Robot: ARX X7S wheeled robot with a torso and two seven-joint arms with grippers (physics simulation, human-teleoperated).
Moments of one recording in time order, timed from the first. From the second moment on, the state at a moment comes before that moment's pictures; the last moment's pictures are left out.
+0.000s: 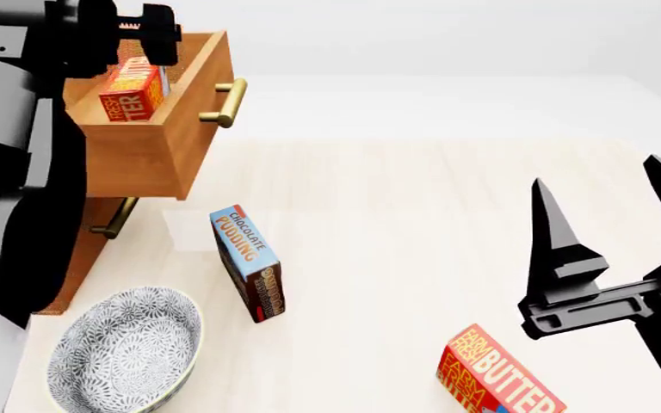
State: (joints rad) left arm -1.84 -0.11 0.12 -1.31 0.00 -0.84 -0.24; right arm 0.42 1.51 -0.60 -0.93 1.09 -0.16 0.83
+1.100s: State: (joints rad) left arm -1.42 -0.13 0.33 0.02 -0.93 -1.51 -0.40; right arm 0.39 1.48 -0.60 -0.89 1.06 -0.18 0.80
